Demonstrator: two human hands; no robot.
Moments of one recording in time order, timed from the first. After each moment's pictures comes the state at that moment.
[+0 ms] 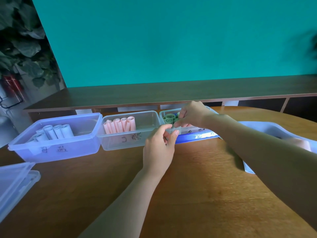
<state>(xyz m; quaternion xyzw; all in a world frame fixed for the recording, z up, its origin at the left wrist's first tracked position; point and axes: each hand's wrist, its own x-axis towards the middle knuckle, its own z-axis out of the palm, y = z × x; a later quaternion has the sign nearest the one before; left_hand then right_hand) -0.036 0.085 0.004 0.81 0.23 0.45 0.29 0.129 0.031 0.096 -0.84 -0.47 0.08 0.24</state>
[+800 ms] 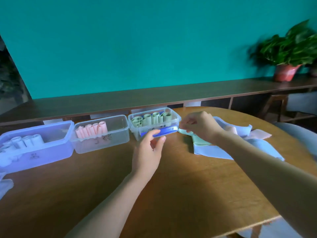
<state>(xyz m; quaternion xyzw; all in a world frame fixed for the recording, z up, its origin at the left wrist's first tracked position) -0.047 0.002 0.015 0.82 0.19 0.41 0.34 0.114 -0.138 0.087 -0.83 -0.41 -0.01 0.38</state>
